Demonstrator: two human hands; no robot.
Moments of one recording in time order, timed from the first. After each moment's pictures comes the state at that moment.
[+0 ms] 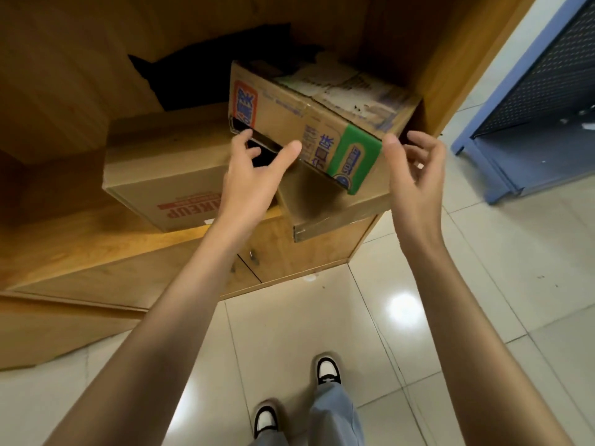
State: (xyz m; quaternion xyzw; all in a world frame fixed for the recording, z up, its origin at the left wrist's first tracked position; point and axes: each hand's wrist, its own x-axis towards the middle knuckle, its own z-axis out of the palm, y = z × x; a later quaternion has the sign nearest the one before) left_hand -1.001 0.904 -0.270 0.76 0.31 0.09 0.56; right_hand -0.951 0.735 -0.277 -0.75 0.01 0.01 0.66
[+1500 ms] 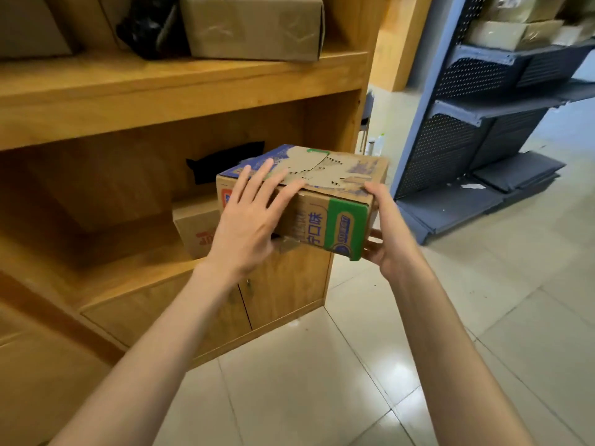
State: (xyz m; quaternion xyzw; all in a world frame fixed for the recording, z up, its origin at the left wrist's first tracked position) left_hand -1.209 0.857 -0.141 0.94 -0.15 0.30 -0.01; right_hand -1.178 0.658 -0.119 -0.64 0.15 0.13 0.75
